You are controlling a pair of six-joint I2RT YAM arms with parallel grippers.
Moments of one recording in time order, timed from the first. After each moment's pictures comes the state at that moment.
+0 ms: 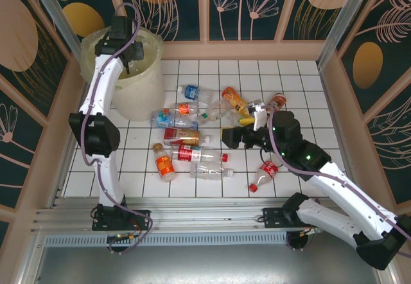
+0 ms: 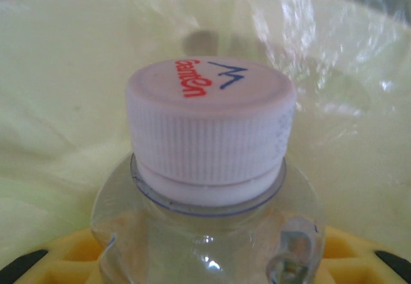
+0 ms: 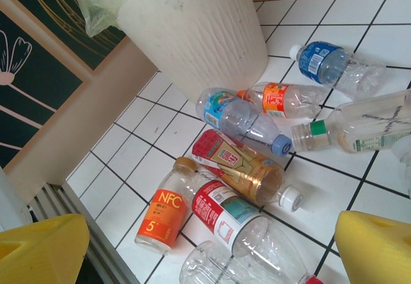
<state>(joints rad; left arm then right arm) -0.11 2.11 2.27 -0.90 -0.18 -0.15 0.72 0.83 0.86 -0.39 -0.20 0.42</state>
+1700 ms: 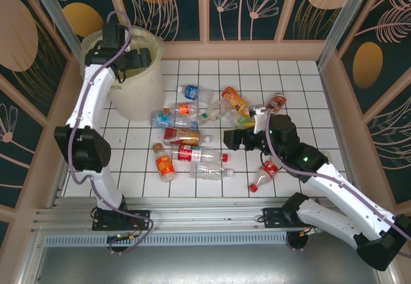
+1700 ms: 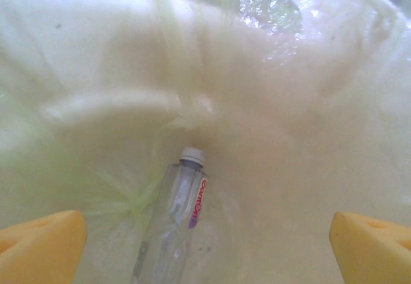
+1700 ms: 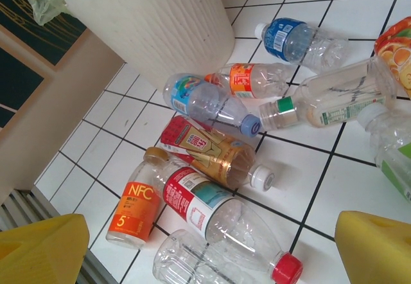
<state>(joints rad) -0.10 1.84 1.95 -0.85 -0.03 -0.25 0.72 0.82 0.80 -0.41 -0.12 0.45</state>
